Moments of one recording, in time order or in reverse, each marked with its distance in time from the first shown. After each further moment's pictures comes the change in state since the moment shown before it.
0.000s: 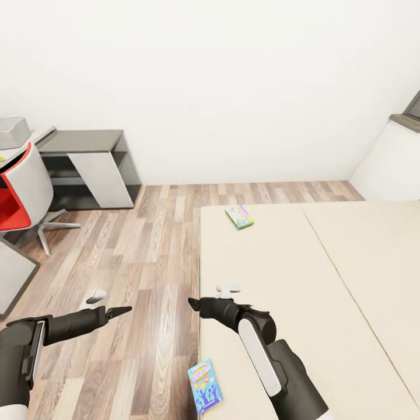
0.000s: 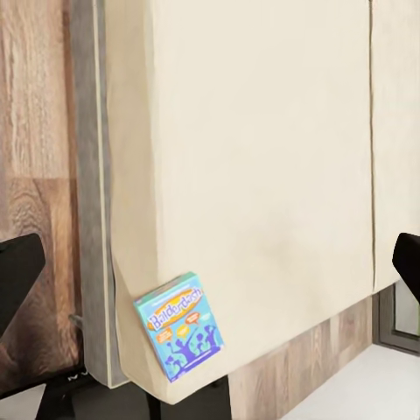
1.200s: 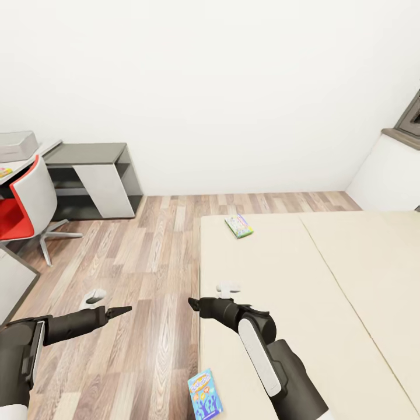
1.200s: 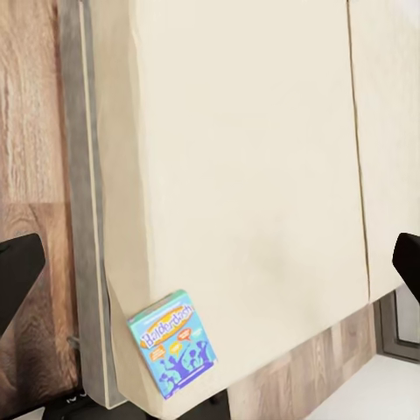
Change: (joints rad) left arm 0.000 0.000 0.001 0.000 0.001 0.000 0.000; right arm 0.000 0.000 0.000 0.000 0.000 0.000 0.000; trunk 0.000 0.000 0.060
